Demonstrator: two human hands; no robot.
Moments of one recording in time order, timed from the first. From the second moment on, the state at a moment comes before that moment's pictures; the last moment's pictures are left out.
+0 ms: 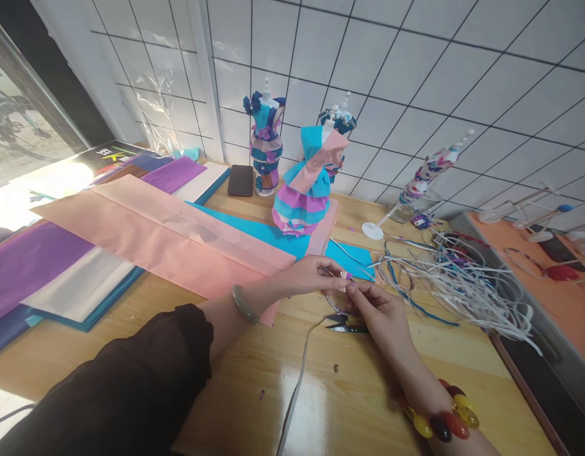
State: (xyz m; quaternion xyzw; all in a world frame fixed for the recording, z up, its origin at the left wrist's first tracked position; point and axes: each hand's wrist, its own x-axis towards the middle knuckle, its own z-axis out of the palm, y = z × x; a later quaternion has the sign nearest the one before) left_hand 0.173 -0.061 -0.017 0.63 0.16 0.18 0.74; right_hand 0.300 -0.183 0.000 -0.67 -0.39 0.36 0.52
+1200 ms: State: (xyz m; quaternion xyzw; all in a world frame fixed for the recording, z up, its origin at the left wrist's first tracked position) left_hand 0.171 -0.063 -0.015 0.67 0.16 0.18 0.70; right_hand 0.301 -0.184 -0.003 -0.67 -0.40 0.31 0.54
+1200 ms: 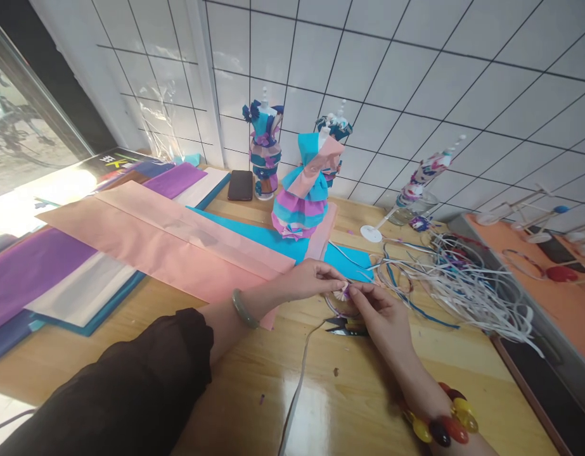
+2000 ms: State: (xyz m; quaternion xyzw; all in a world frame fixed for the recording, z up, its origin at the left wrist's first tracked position) left_hand 0.170 -0.064 -0.007 0.66 0.18 0.16 0.71; right_hand 0.301 -0.182 -0.005 -0.66 -0.39 0.33 0.55
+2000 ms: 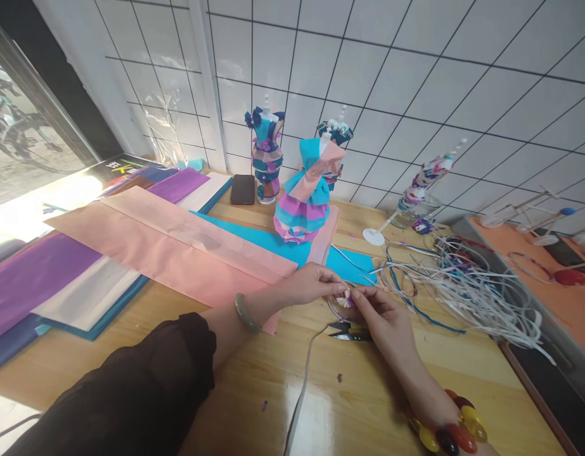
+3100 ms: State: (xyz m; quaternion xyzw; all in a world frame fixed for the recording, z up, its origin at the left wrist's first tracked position) left_hand 0.172 -0.059 -0.015 0.58 0.18 0.21 0.77; right_hand 0.309 -0.181 -0.005 -0.66 -0.39 0.31 0.56
